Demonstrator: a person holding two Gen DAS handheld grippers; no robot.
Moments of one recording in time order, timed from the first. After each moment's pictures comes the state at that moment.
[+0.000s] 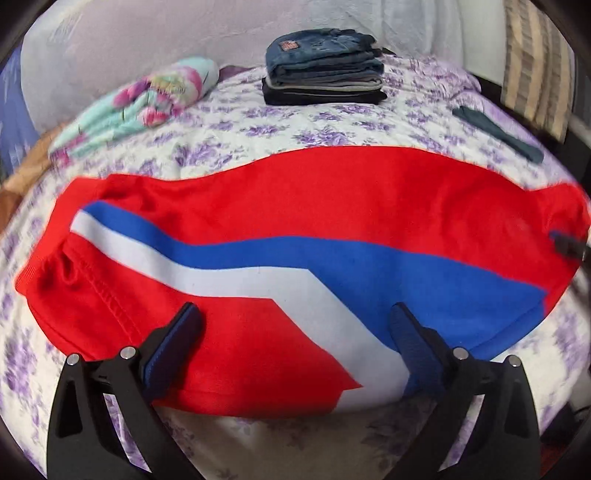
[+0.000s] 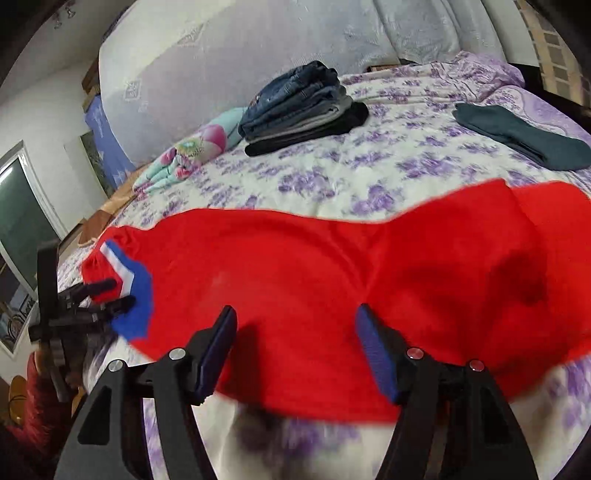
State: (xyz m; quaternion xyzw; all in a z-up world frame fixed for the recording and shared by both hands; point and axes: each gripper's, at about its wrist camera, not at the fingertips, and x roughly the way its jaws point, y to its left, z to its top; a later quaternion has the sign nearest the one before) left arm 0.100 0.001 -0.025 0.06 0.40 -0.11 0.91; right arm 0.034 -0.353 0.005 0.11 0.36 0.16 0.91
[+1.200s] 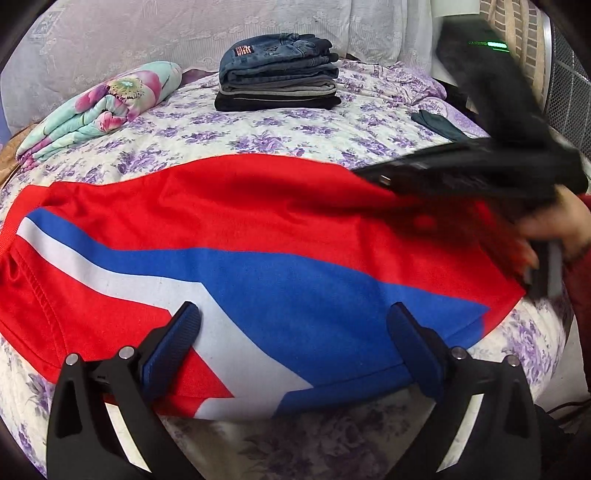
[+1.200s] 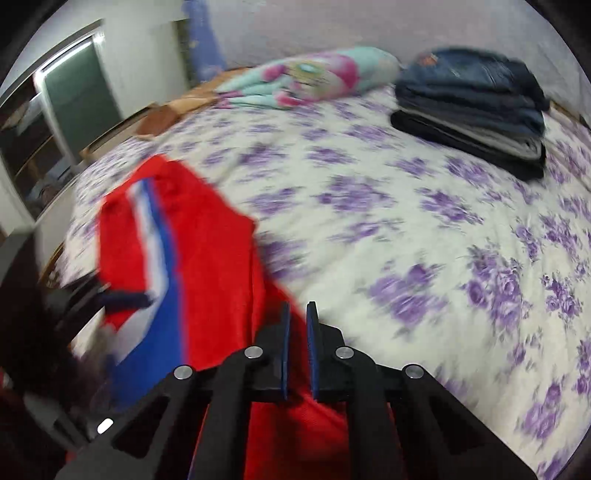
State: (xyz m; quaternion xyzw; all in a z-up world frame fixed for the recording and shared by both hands) left arm 0.088 -0.043 -0.027 0.04 0.39 -0.17 0.90; right arm 0.171 -0.225 0.032 -0.08 0.42 0.35 0.83
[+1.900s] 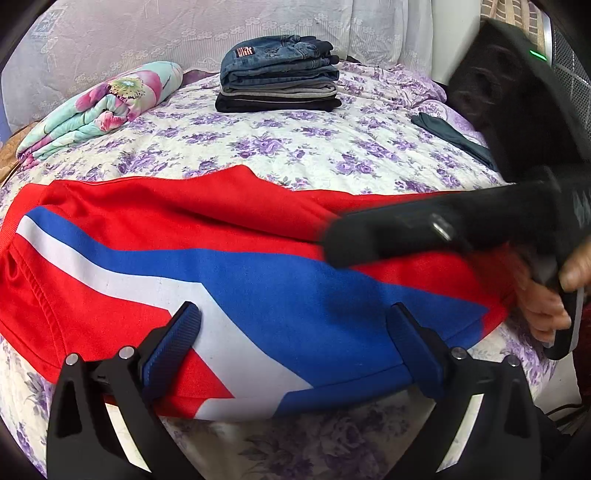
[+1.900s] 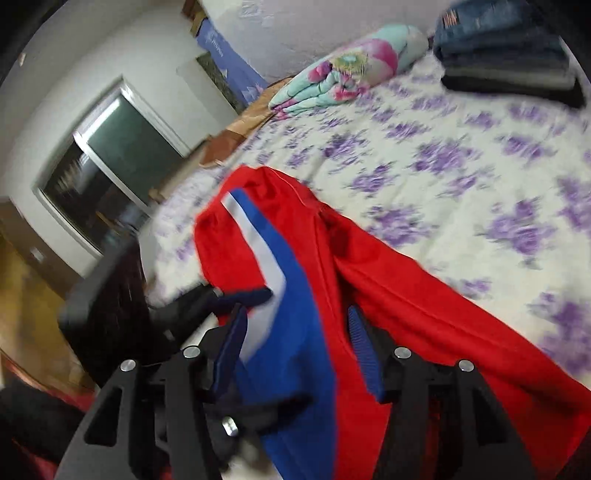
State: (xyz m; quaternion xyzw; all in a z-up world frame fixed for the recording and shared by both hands) left arm 0.088 -0.042 -0.027 0.04 0.39 -0.17 0.91; right arm 0.160 -0.201 0.019 0.12 0.47 0.46 0.74
